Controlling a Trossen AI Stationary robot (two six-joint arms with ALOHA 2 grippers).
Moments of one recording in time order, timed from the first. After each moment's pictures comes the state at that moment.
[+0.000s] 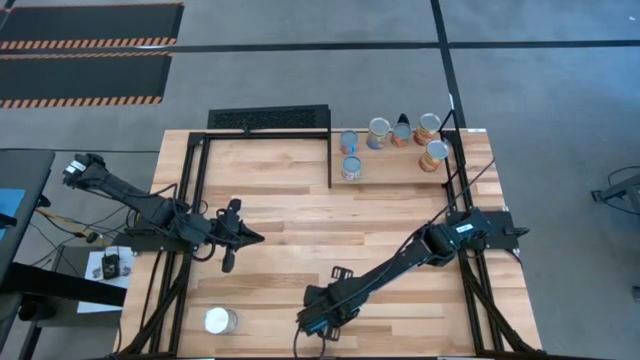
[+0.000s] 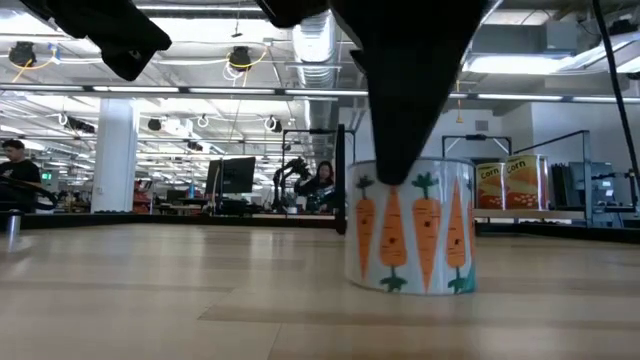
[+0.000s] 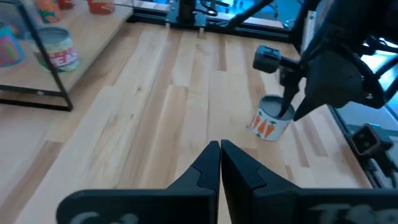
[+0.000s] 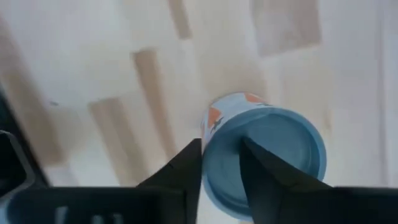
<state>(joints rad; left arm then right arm) -0.46 0.77 0.51 -0.19 -0.40 -0.35 0.51 2.44 2.26 -1.32 0.12 0.75</state>
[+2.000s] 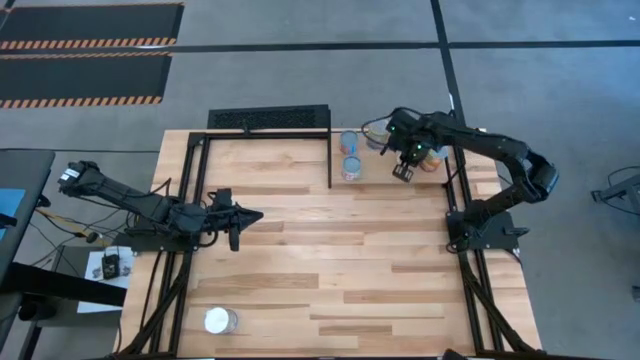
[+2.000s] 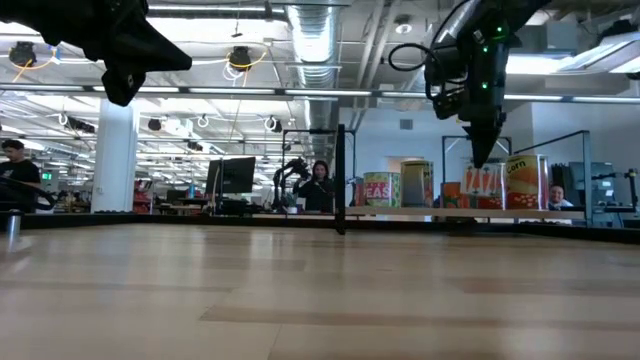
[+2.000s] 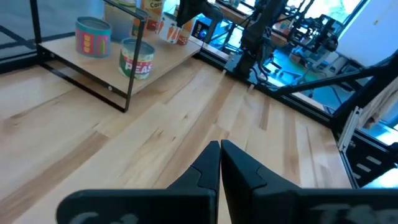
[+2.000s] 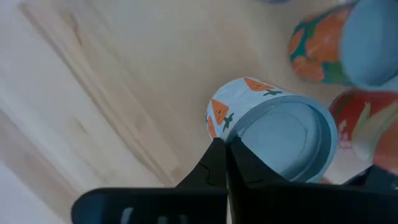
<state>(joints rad) -0.35 0.65 0.38 -0.04 -0.56 -0.59 -0.68 1.44 1.14 -1.06 0.14 -0.16</state>
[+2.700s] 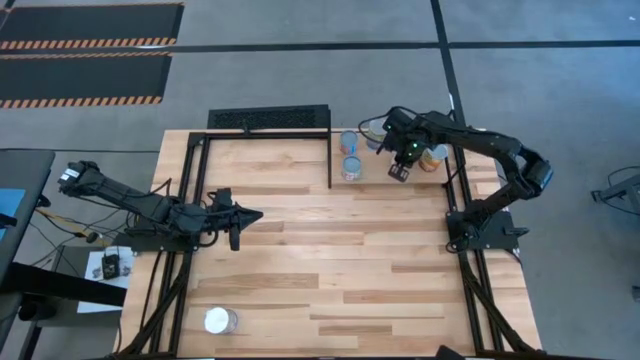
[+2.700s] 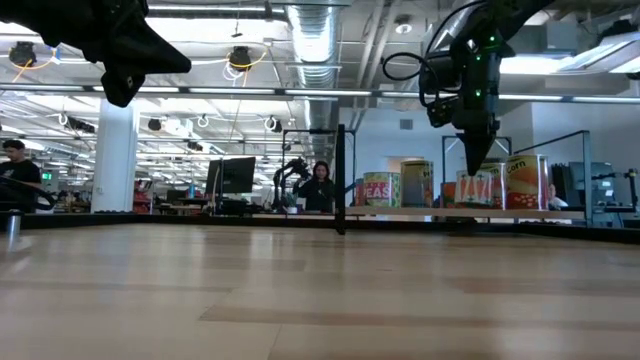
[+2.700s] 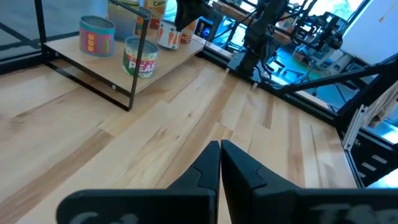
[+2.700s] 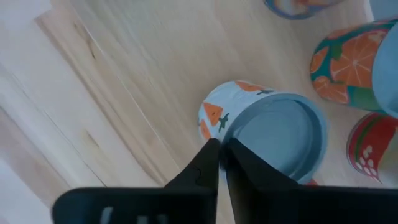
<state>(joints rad) -0.35 0.65 0.38 -0.05 -0.56 -0.59 -0.70 1.49 1.14 -1.01 0.08 -0.18</state>
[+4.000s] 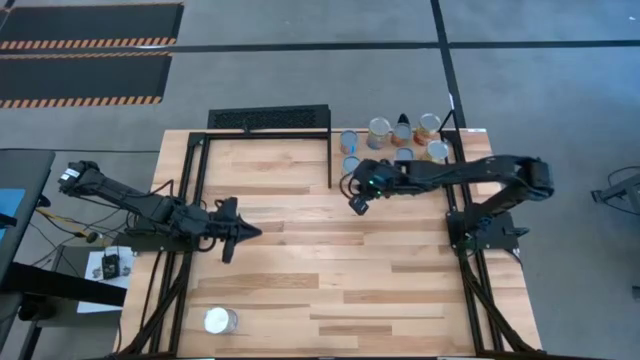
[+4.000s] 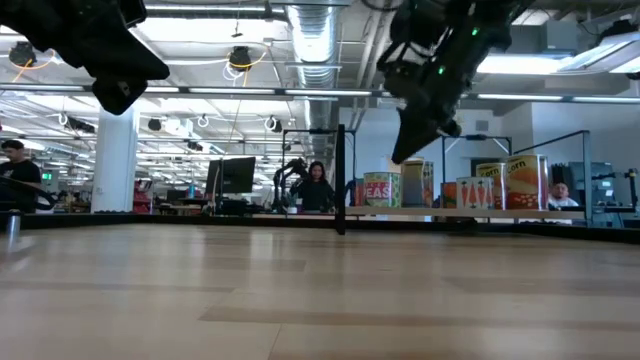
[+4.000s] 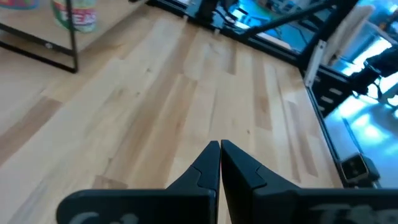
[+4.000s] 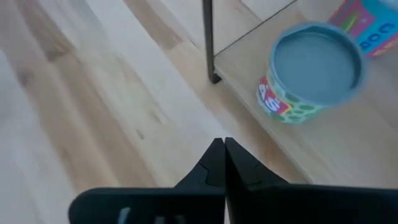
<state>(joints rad) -0.35 0.65 0.38 -0.14 -0.31 -0.54 -0.17 1.46 0.99 -0.45 0.22 0.42</state>
